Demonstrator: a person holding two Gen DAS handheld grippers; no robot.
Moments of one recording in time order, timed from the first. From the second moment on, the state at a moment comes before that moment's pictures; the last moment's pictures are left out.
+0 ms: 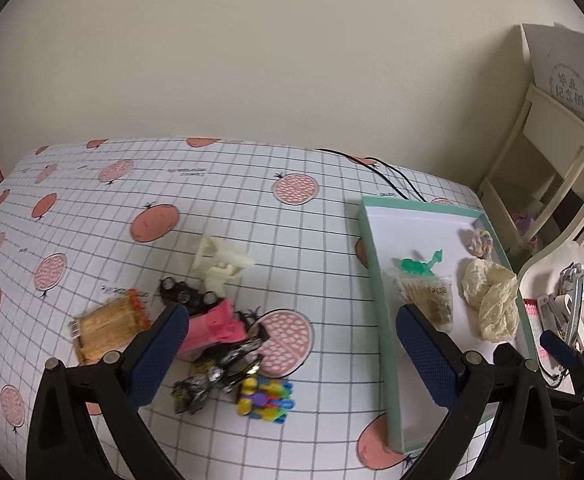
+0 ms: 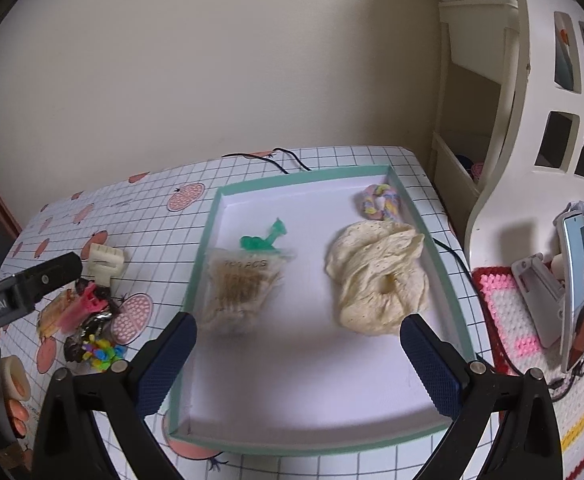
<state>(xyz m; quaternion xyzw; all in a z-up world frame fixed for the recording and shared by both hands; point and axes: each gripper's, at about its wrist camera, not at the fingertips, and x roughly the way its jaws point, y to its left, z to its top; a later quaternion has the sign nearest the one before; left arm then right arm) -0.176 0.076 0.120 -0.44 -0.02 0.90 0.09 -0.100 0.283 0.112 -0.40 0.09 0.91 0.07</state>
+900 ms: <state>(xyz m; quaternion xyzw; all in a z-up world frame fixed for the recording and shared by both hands) -0.157 -0.033 0.130 -0.44 -0.08 0.89 0.04 -0.107 0.200 0.126 -0.39 0.11 0.92 -0.02</state>
